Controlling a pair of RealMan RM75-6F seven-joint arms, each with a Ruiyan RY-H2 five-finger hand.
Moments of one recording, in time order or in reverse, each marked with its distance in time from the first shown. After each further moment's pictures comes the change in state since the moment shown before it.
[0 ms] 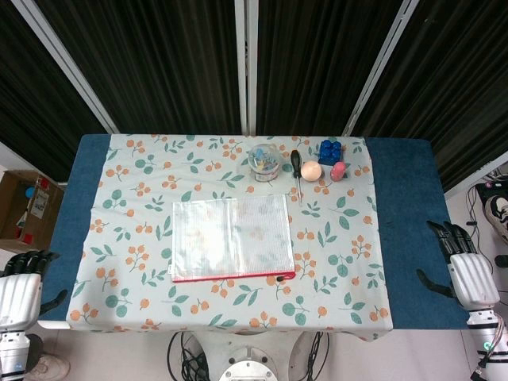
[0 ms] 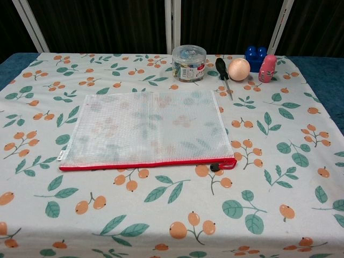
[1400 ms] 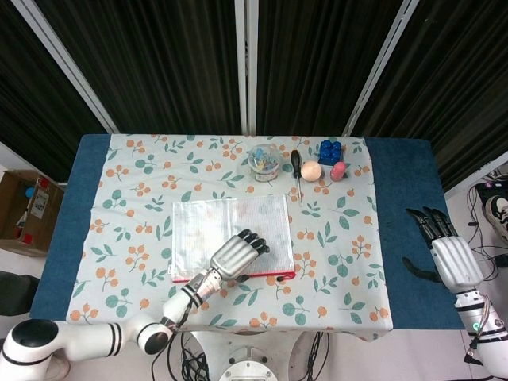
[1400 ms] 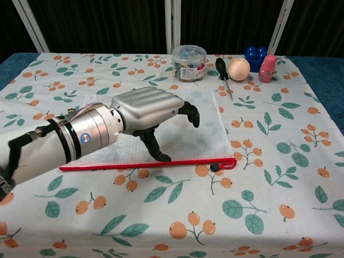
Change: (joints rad) left arm -0.761 -0.638 -0.204 0.250 -0.142 -0.769 0.230; right arm 0.071 0.038 0.065 -0.026 -0.045 -0.109 0.004
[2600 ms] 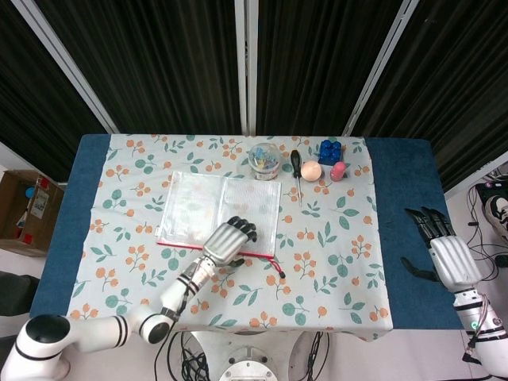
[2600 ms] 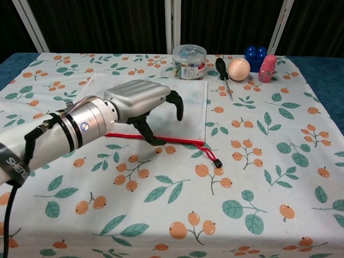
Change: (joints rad) left arm -0.058 -0.034 0.038 0.152 0.007 0.079 -0.191; right arm 0.003 0.001 0.007 -0.011 0.003 -0.024 -0.006
